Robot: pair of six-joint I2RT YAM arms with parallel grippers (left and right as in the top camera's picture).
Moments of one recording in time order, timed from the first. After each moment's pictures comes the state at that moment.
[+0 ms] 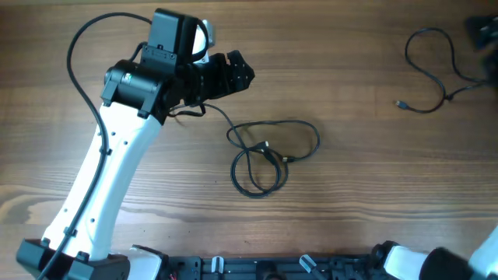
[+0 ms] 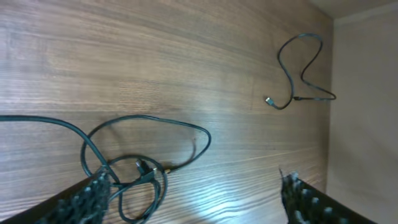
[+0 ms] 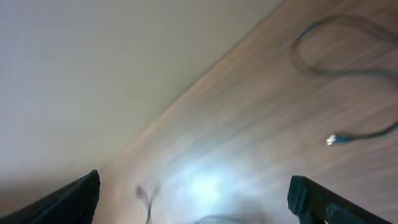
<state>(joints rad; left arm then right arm) -0.34 1.53 1.63 -1.00 0.35 -0.60 -0.49 1.44 1.80 -1.10 -0.60 0.43</state>
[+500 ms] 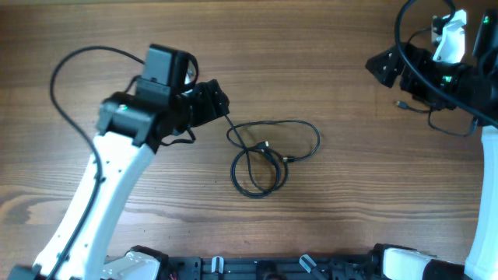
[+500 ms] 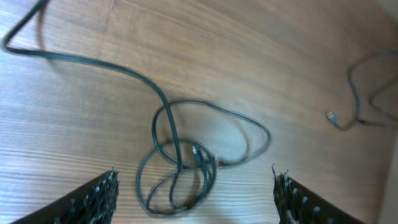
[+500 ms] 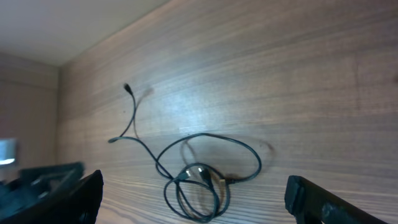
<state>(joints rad) -0.33 1.40 1.35 -0.96 0.16 -0.69 -0.14 1.44 1.75 -1.29 -0.51 0.26</state>
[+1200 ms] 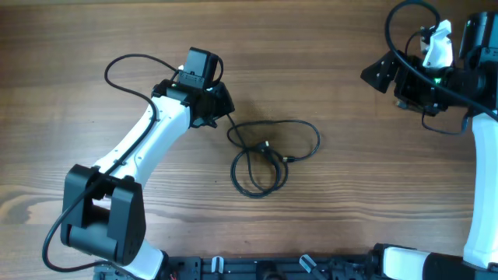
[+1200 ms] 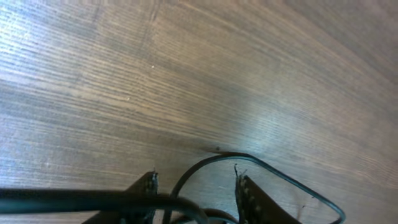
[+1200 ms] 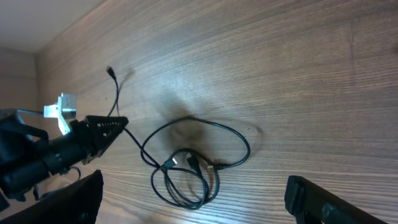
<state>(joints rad) -0.33 1.74 1.24 -0.63 0.13 -0.74 -0.14 1.47 1.68 -1.31 -0.50 0.23</state>
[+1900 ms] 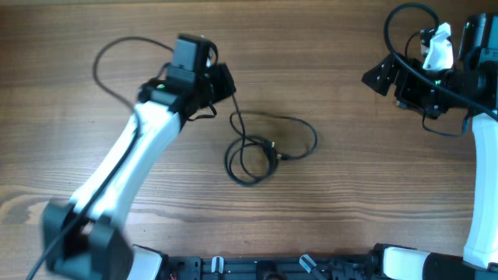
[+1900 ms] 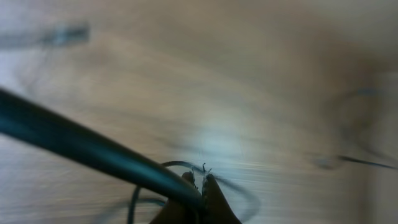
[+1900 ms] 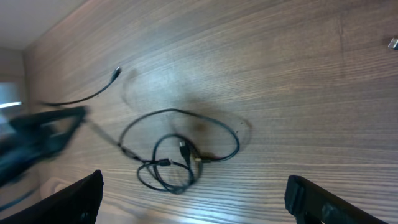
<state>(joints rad) -0.33 1.59 1.30 -0.55 0.22 -0.71 -0.14 1.47 1.68 -1.33 -0.47 0.23</state>
